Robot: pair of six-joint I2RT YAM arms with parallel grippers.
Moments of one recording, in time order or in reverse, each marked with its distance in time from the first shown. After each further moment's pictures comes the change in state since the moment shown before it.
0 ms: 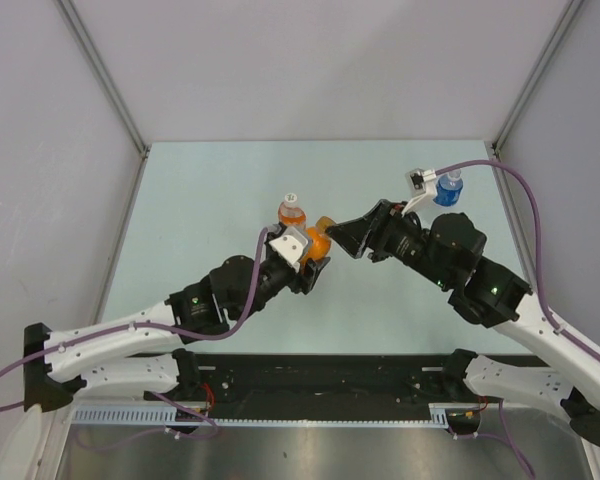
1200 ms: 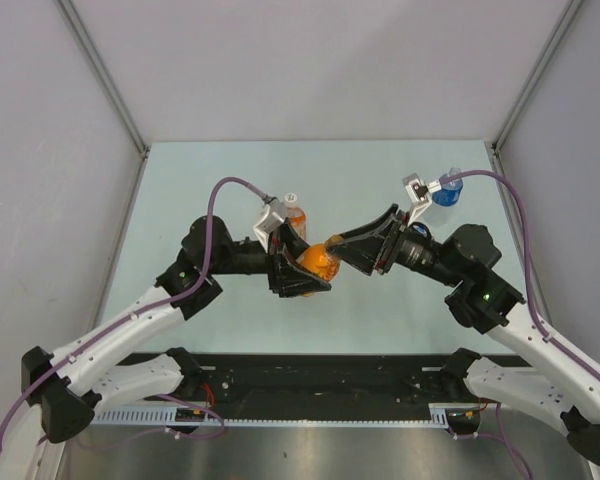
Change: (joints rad) left arm 0.407 0.029 0.003 0.174 1.179 -0.493; right arm -0.118 -0.074 -0.200 0.386 -0.461 -0.026
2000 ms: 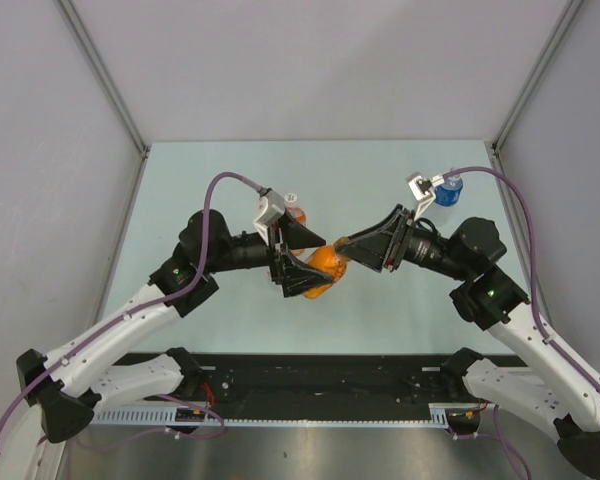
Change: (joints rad) left arm 0.000 -0.002 0.079 -0.130 -0.138 0.105; right arm -0.134 -0.006 -0.006 -0.050 -0.163 0.093
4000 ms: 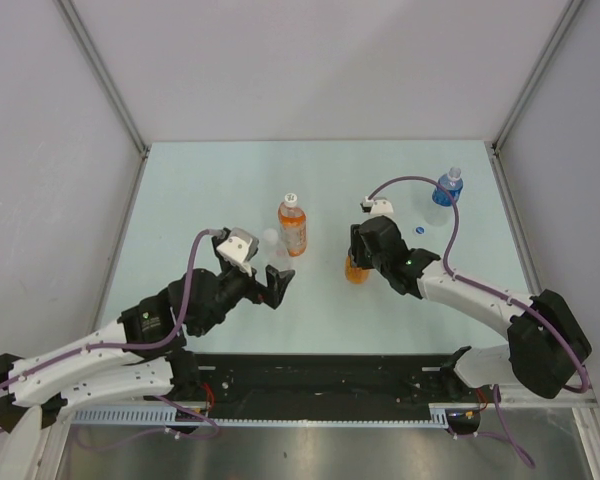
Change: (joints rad) left arm -0.379 -0.304 -0.137 -0.388 -1.180 0.138; right arm 0.067 0.517 -0.084 -0.230 0.880 -0.411
